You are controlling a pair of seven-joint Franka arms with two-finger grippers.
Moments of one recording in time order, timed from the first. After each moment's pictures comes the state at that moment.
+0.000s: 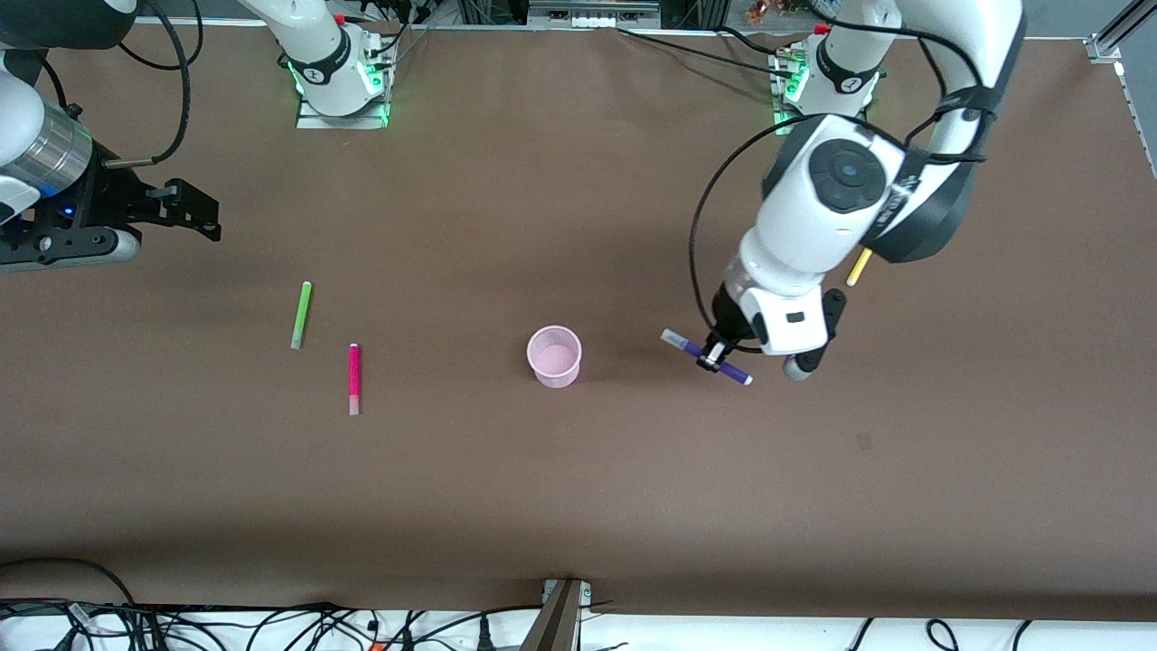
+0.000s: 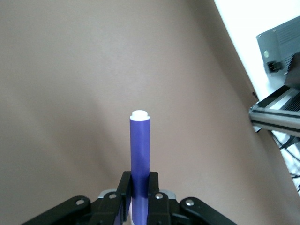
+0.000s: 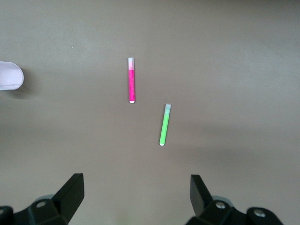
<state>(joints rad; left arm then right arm) -0.27 0.49 -0.27 -1.45 0.13 2.16 -1.60 0.14 0.07 -0.03 -1.57 -0.01 1.59 -0.01</state>
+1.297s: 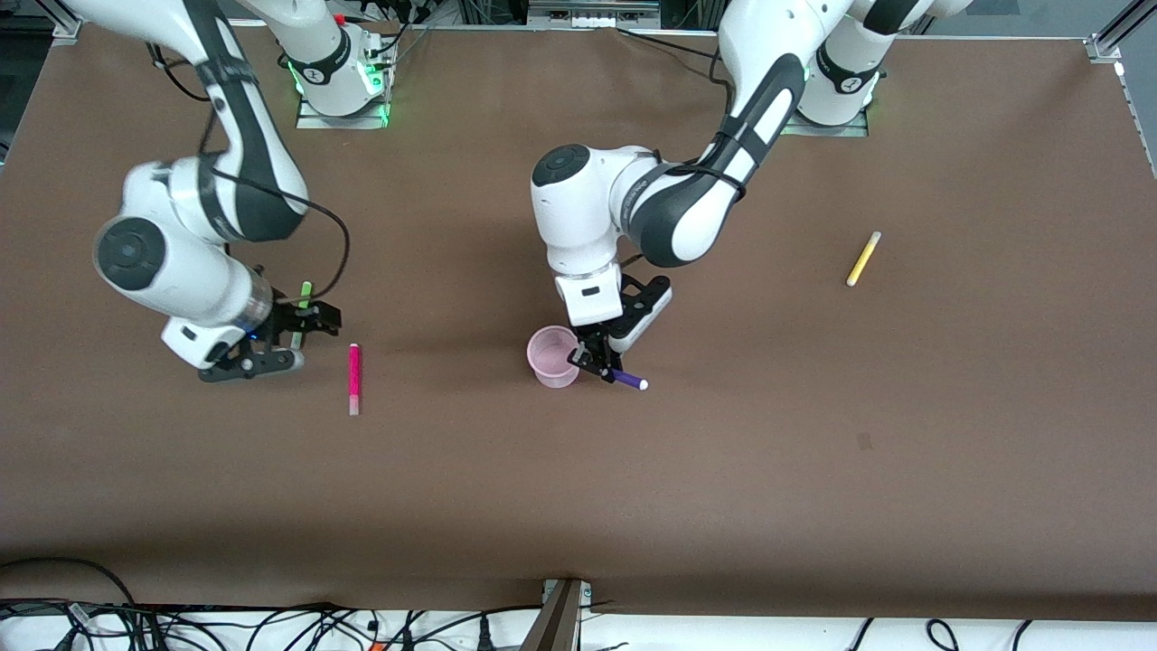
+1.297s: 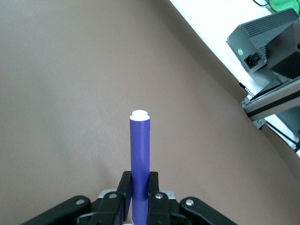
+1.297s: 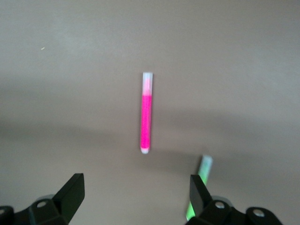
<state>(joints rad) -0.69 0.78 -0.07 -1.25 0.62 2.17 -2.05 0.20 0.40 -0.03 -1.83 0.03 2.19 -0.01</state>
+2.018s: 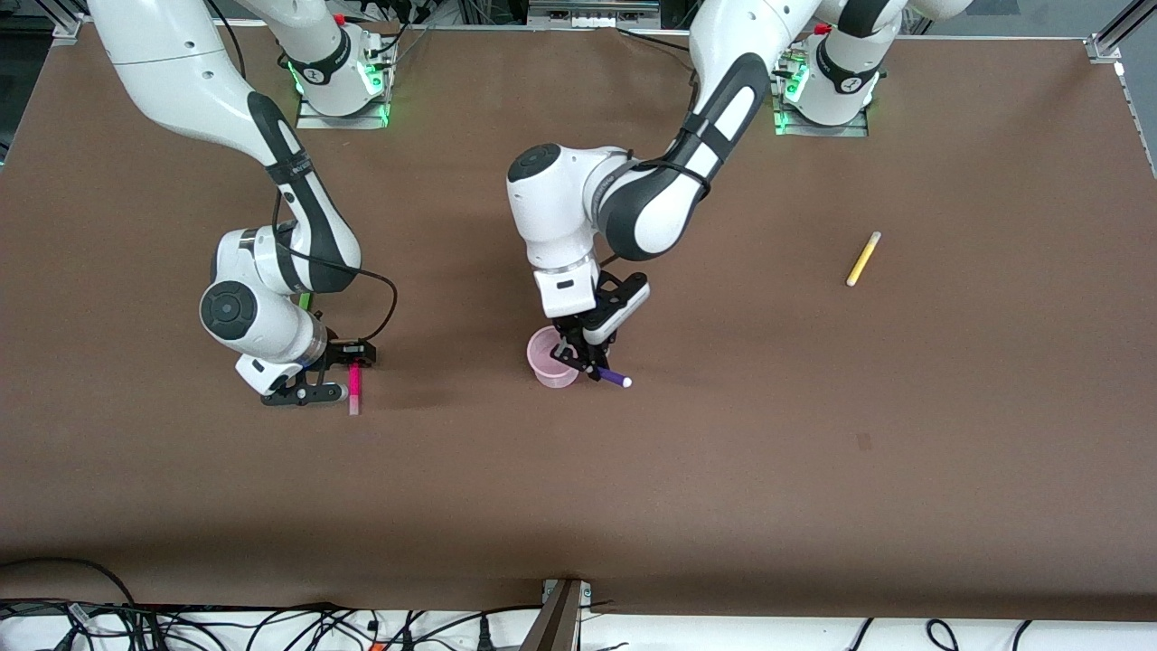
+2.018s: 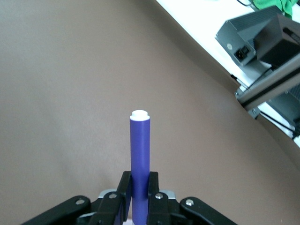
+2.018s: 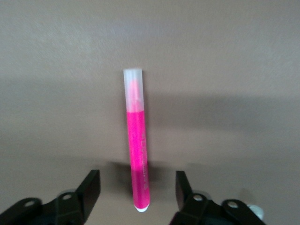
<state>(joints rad) -0.81 0.85 0.03 -1.20 0.62 2.17 -2.05 0.20 0.59 -0.03 -1.87 0.05 2.41 0.07</state>
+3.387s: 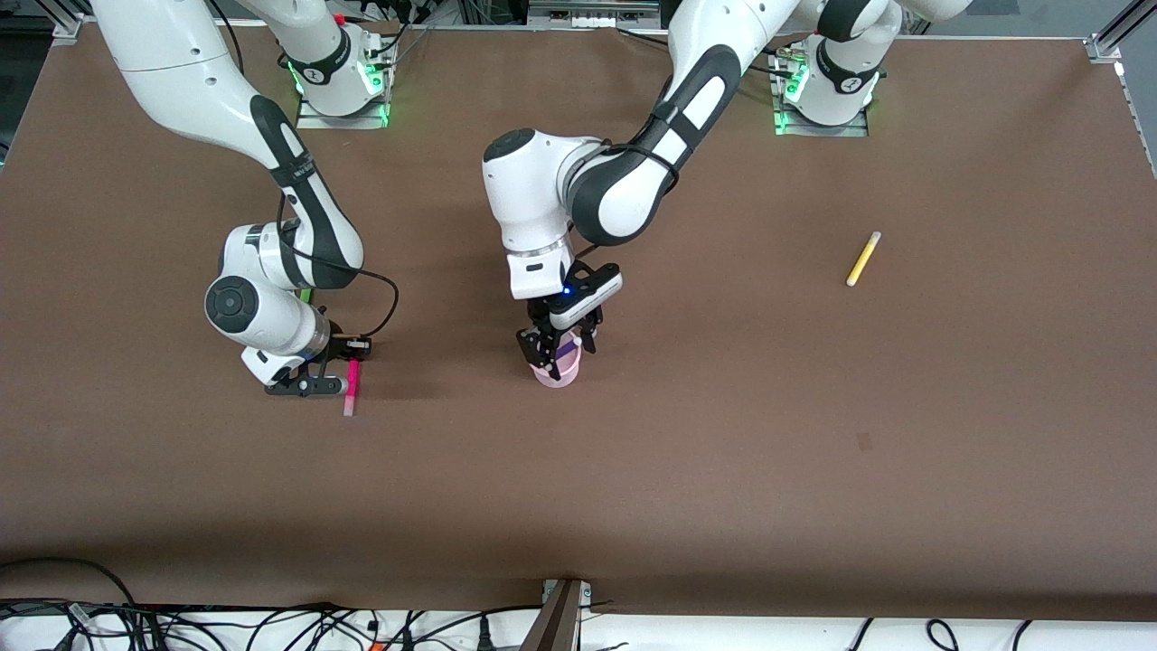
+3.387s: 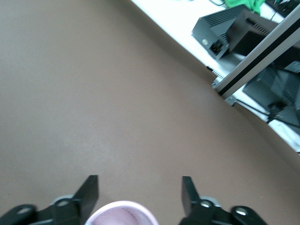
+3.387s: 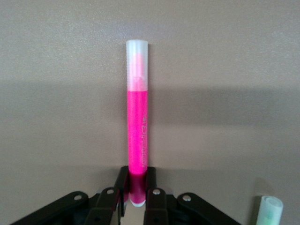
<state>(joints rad) -0.85 0.87 0.05 -1.13 0.66 2.16 -2.03 0.20 0.59 -0.03 -1.91 0.09 2.44 0.07</state>
